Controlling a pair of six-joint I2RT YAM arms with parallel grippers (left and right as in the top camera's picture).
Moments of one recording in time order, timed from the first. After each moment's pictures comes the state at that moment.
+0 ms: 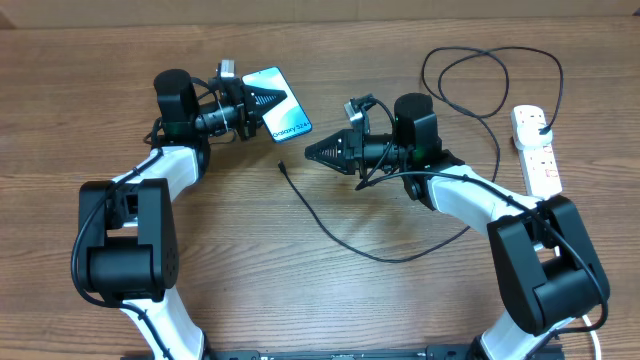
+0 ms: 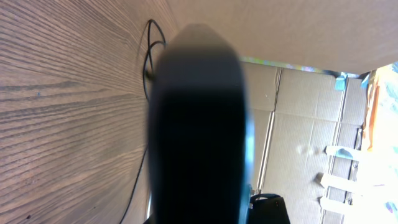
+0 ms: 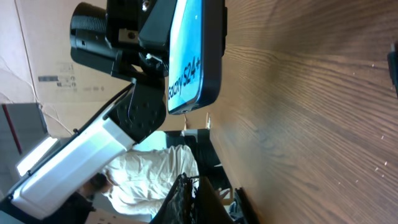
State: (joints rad) left arm 0.01 1.98 1.10 0.58 1.14 -1.39; right arm 0.37 1.83 0.97 0.49 -1.09 1.18
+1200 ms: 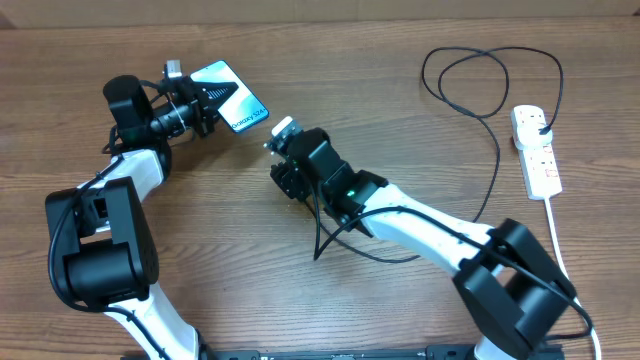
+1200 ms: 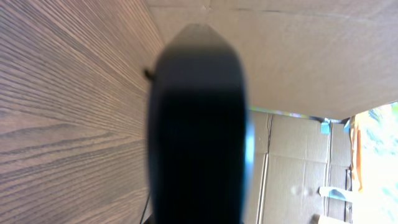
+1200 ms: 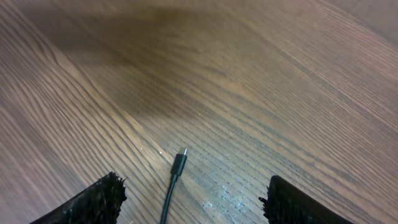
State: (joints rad) left arm 0.20 1.98 1.10 0.56 1.12 -1.36; right arm 0.79 1.84 1.17 -0.03 0.14 -0.07
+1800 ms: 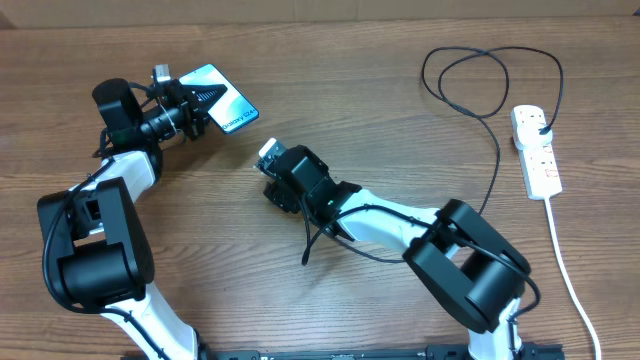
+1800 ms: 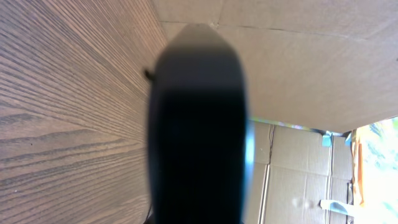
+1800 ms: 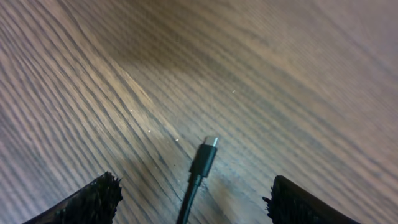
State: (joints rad) left arm 0.24 1.98 1.10 0.51 1.11 -1.33; right arm 0.83 2.03 1.17 0.09 0.17 -0.14
